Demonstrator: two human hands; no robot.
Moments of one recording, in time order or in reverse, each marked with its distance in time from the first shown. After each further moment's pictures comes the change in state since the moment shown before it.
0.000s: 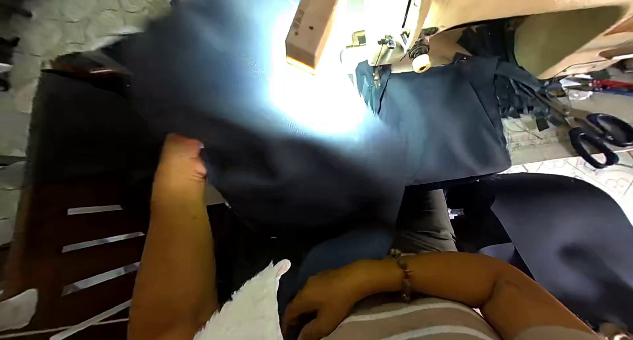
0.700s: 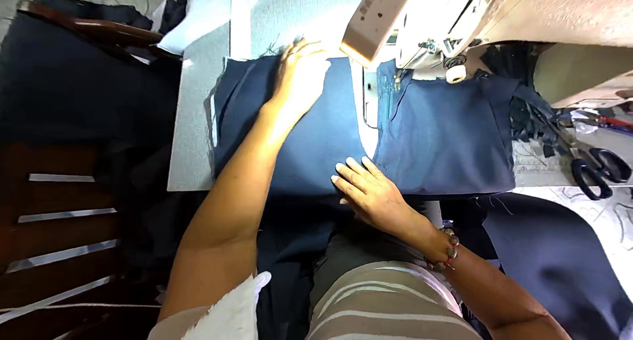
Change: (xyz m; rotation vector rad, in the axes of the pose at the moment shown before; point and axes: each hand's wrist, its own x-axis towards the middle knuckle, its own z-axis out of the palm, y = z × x) left_hand 0.027 0.035 0.146 0.684 -0.327 1.107; right_hand -0.080 0.045 -0.084 -1.265 0.932 0.068
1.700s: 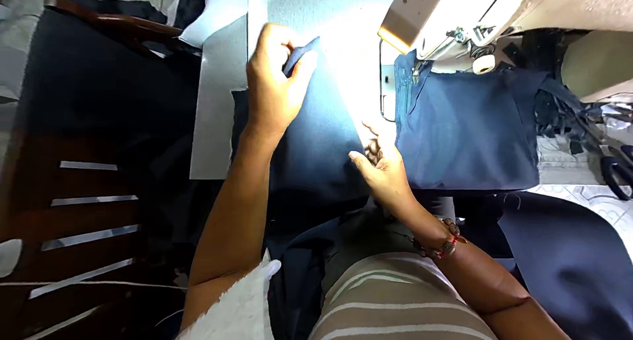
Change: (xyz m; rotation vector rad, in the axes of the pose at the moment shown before) left_hand -0.049 0.020 -0.055 -0.293 0.379 -0.059; right_hand 0.063 -0.036 -0.023 0.847 0.283 0.730
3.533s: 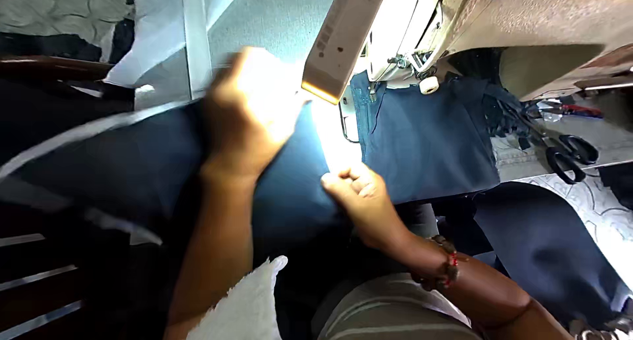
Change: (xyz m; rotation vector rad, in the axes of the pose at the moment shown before) left_hand 0.016 0.029 0.020 0.311 -0.085 0.383; right_hand 0.001 -0.029 -0.009 0.351 0.054 0.162
